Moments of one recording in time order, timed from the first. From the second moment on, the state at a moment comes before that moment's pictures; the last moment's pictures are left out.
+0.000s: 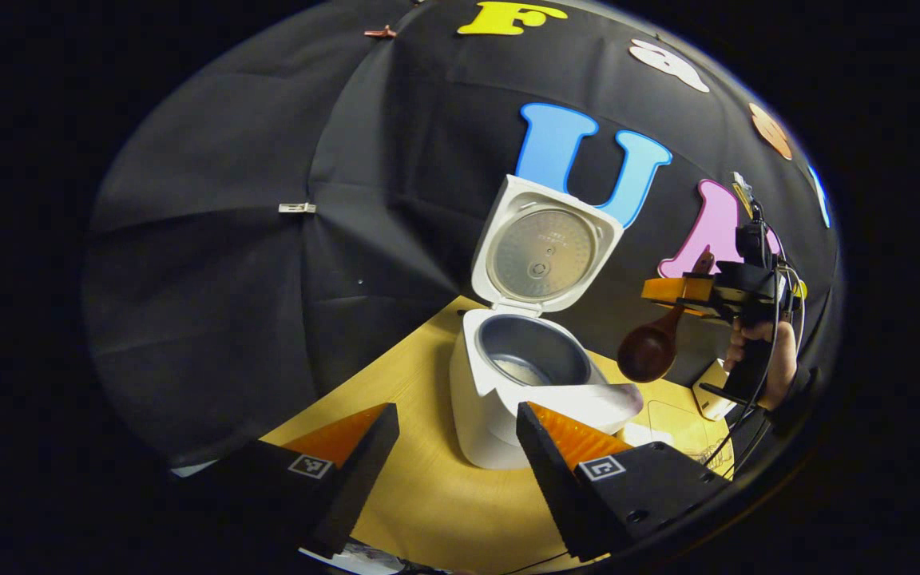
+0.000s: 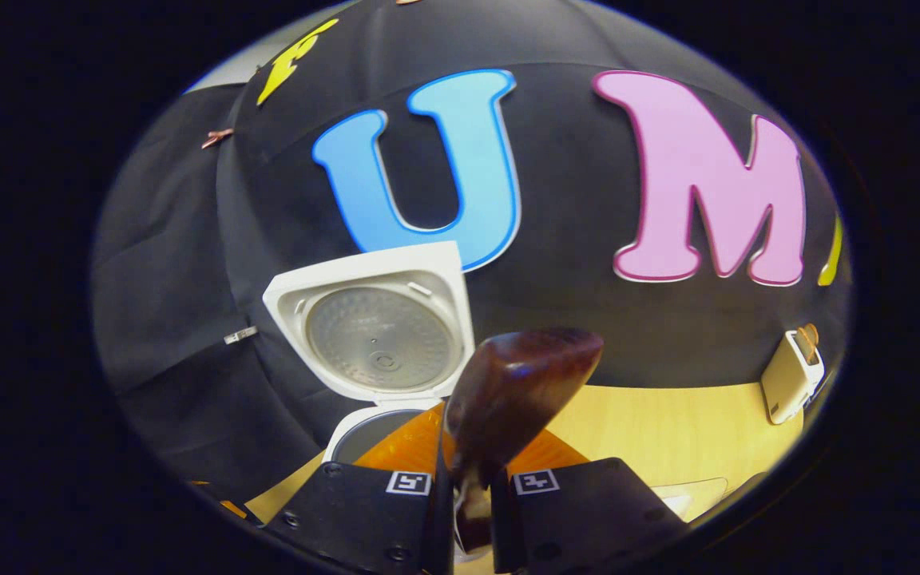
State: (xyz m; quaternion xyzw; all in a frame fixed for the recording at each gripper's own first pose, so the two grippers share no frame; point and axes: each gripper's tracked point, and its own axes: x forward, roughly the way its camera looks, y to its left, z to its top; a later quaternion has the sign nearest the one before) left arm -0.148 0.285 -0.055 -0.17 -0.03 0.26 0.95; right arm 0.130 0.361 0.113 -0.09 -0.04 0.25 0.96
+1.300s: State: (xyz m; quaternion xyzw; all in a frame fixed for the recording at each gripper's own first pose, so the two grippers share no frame) left arm -0.060 0.143 -0.011 -0.09 0.01 0.21 0.97; right arm 0.163 -0.098 0.110 0.07 -0.03 -0.02 1.00
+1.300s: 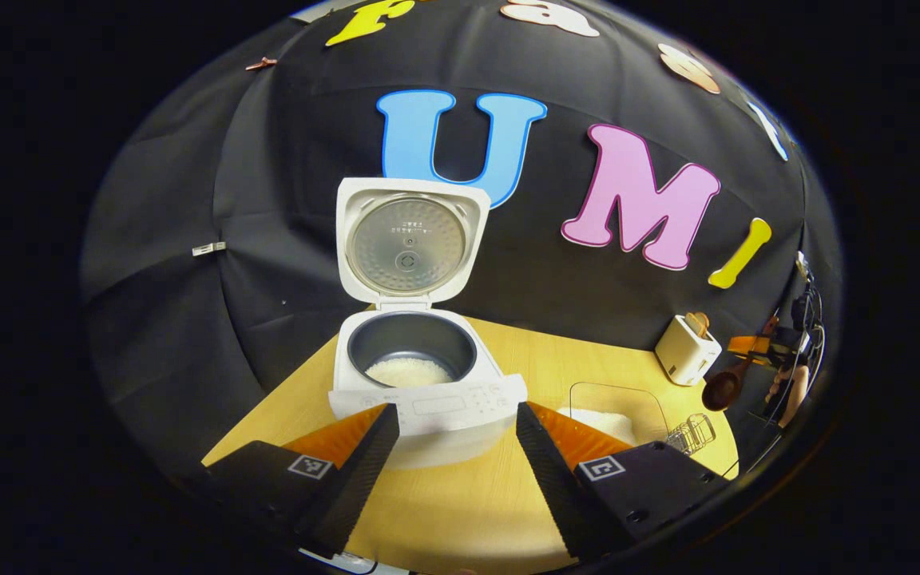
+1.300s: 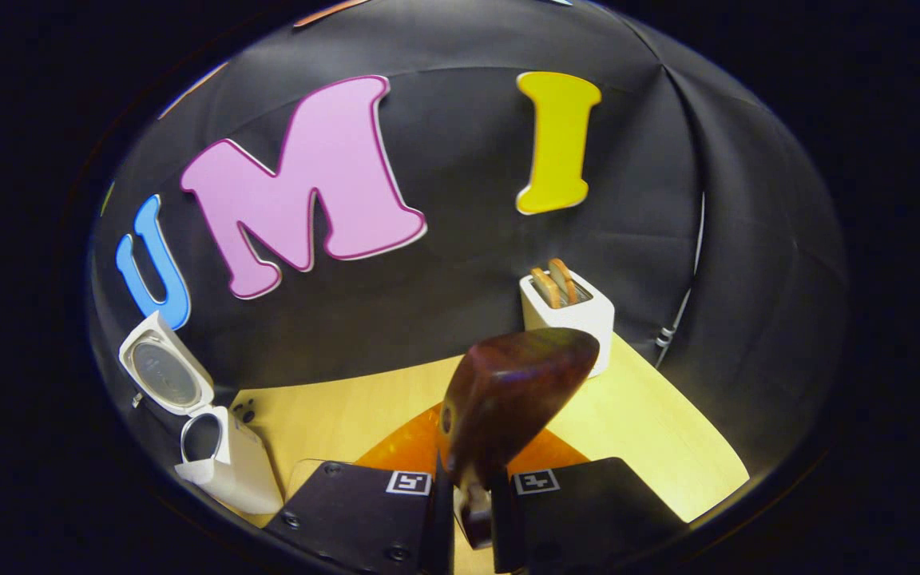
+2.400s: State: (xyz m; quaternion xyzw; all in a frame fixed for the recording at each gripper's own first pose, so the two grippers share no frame) left arm -0.059 0.126 -0.007 -0.09 0.02 0.24 0.97; right arm 0.207 -0.153 -0.022 0.08 0.07 -0.06 0.99
